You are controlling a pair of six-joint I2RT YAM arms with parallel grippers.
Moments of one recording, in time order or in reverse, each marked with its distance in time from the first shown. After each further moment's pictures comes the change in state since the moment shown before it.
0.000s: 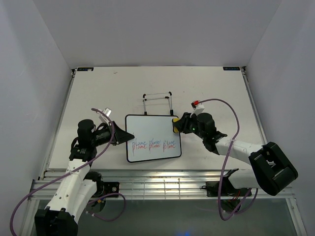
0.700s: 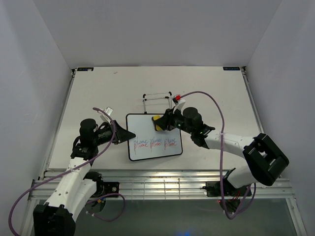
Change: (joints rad) left arm -0.039 0.034 -0.013 0.047 -0.060 -0.029; right arm 0.158 0.117 0.177 0.040 -0.098 0.008
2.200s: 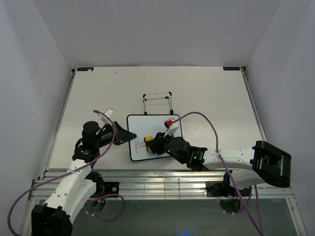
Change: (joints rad) left arm -0.056 -0.019 -0.037 0.027 -0.124 -0.068; right arm 0.460 -0.079 -0.098 -0.027 0.539 0.158
